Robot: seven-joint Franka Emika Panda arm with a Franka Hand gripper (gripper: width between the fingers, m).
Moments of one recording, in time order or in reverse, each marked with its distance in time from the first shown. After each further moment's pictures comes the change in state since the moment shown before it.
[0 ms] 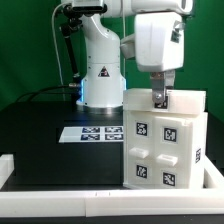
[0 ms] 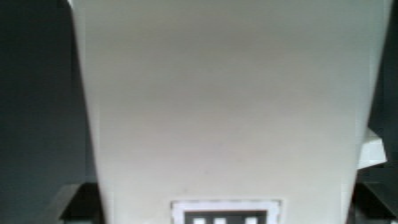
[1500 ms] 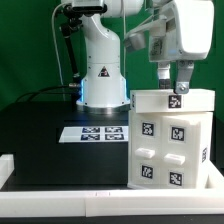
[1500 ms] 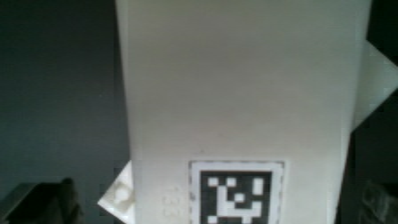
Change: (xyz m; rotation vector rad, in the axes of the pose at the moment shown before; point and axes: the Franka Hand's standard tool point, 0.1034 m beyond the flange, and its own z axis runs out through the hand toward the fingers) arm 0.011 -0.004 -0.010 -0.034 -0.014 -0.572
